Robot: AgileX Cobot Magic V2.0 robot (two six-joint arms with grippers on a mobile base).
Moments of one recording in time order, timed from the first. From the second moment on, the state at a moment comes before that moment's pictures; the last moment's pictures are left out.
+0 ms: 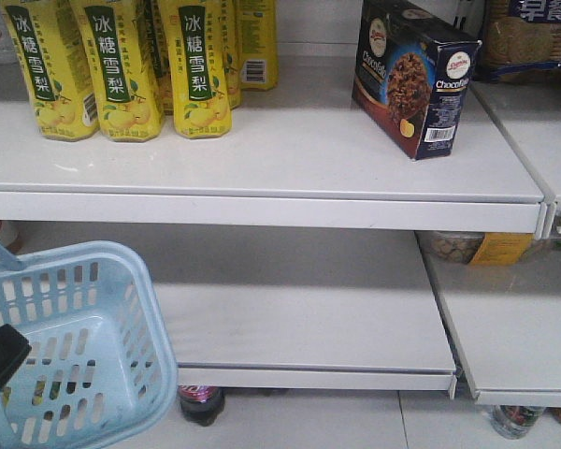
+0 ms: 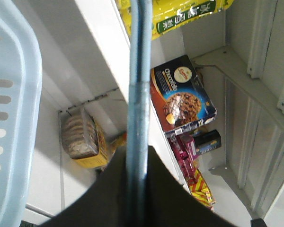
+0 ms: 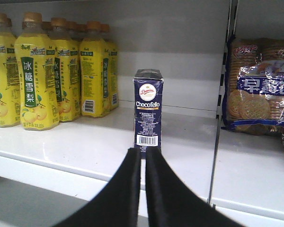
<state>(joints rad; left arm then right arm) -0.34 0.39 -0.10 0.56 -0.26 -1.80 0.29 0.39 -0.52 0.06 0.14 -0.06</state>
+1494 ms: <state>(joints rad) -0.12 0.14 -0.10 0.08 0.07 -0.61 0.29 0.39 -0.52 0.06 0.14 -0.06</state>
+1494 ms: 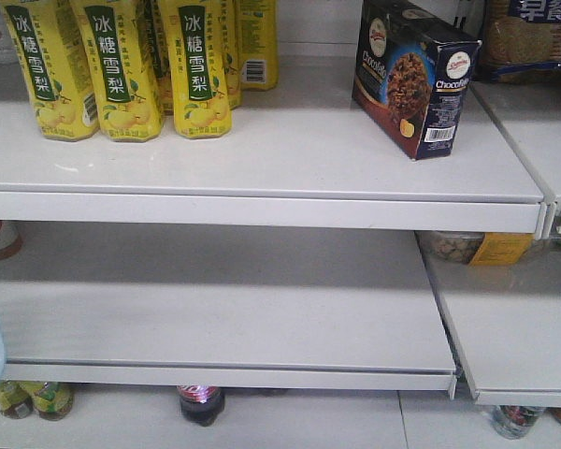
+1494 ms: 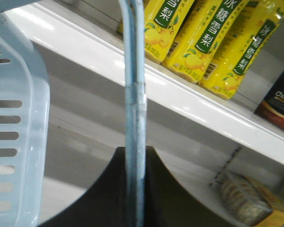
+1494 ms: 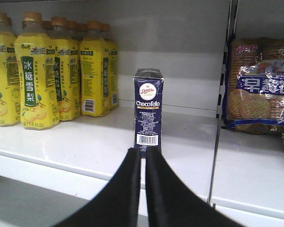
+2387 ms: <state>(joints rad) -0.04 -0.01 0.03 0.02 0.11 -0.17 0.29 0.39 -0.52 0.06 0.14 -0.06</state>
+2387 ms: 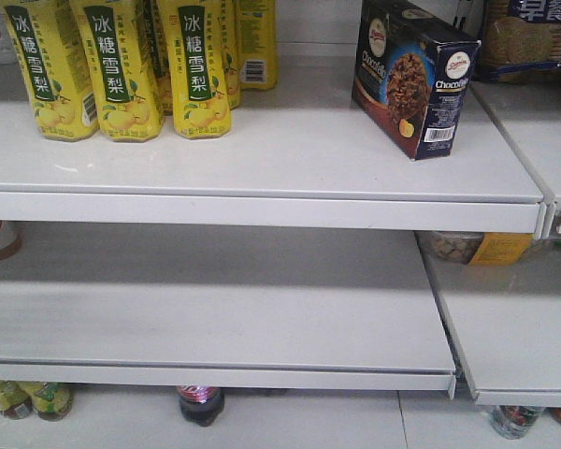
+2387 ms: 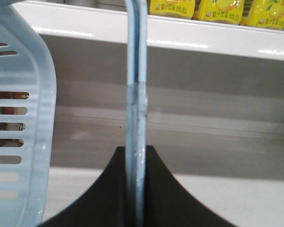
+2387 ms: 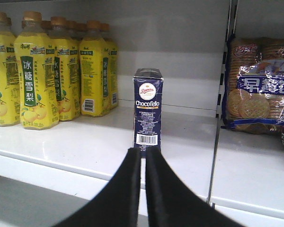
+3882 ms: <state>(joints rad) -0.04 -0.01 0.03 -0.01 0.12 -0.16 0.29 0.39 -0.52 0.06 0.14 -0.06</state>
